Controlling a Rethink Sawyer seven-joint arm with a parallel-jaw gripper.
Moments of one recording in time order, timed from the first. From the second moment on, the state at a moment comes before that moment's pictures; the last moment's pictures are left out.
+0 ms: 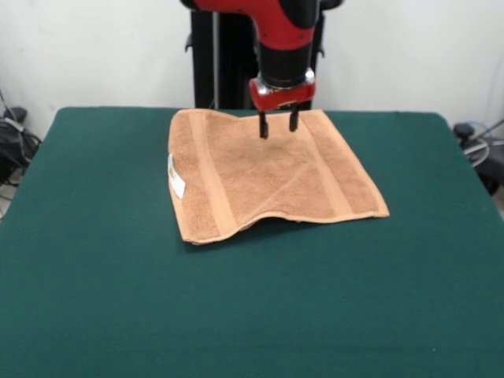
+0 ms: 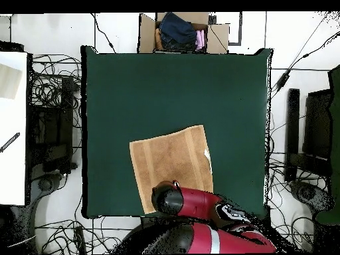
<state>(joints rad) -0.37 -0.50 0.03 2.13 -0.19 0.08 1.21</state>
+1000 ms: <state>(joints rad) -0.37 -0.43 0.02 2.05 -0.16 0.09 1.21</state>
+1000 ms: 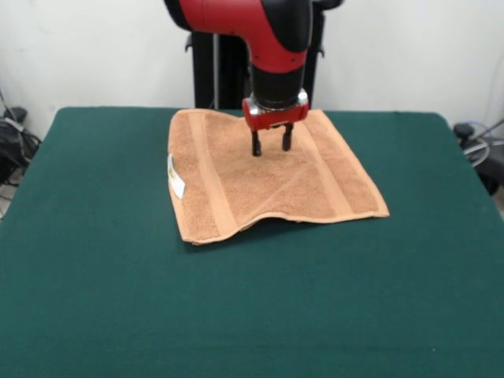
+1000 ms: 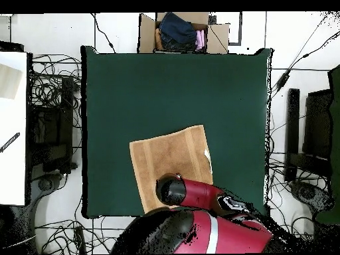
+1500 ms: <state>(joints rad) -0.36 -0.43 0.02 2.04 -0.16 0.11 1.21</state>
